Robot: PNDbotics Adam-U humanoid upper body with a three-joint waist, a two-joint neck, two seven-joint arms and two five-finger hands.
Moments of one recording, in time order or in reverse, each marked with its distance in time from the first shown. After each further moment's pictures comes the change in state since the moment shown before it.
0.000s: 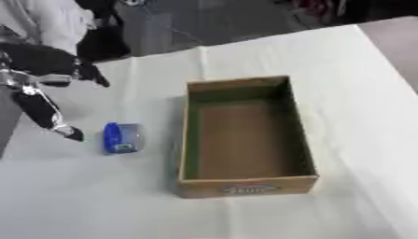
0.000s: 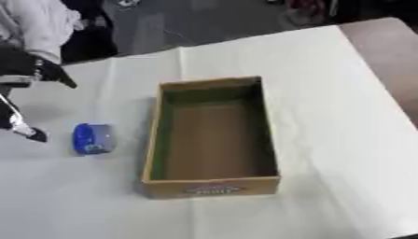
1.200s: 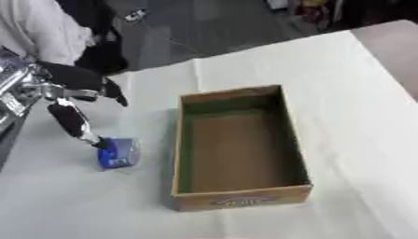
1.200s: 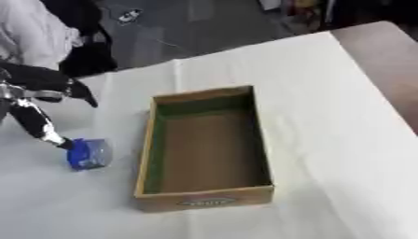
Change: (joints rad) left arm -0.074 -0.097 -0.055 0.109 -0.026 -0.031 -0.069; right arm -0.050 -0.026 0.016 0.000 -0.009 -0.008 -0.008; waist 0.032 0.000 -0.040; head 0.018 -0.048
